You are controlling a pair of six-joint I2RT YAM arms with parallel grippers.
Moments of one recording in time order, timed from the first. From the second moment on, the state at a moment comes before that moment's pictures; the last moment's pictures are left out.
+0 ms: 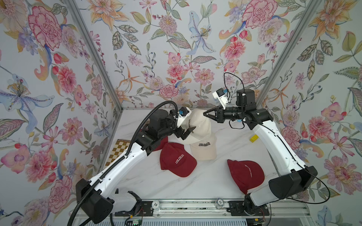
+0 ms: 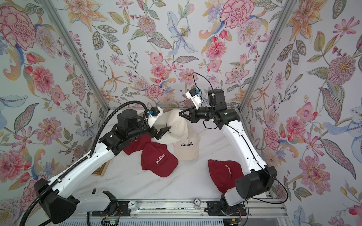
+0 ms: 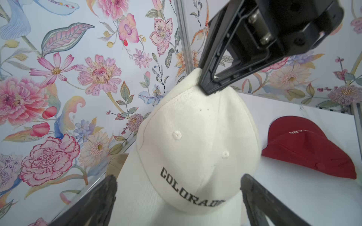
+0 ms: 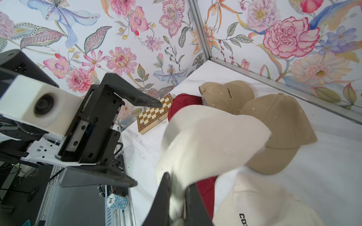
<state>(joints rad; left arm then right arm) -0.62 1.32 1.28 -0.24 0.25 0.33 0.34 1.54 1.72 -0.73 -0.85 0.01</state>
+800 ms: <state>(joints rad) -0.62 1.60 1.53 -0.38 0.54 0.65 0.40 1.62 1.81 -0.92 -0.79 -0.20</state>
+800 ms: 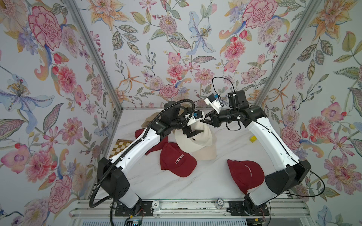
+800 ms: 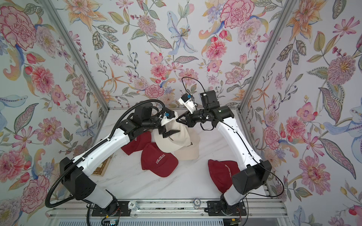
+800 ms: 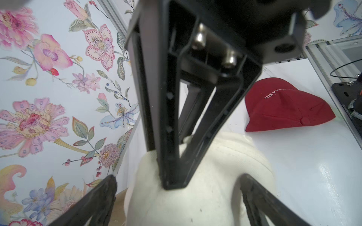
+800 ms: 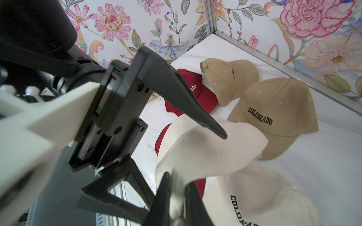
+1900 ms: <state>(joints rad) -0.55 1.63 1.46 -0.23 0.45 0.27 0.16 1.46 1.48 -0.59 -0.72 -0.01</state>
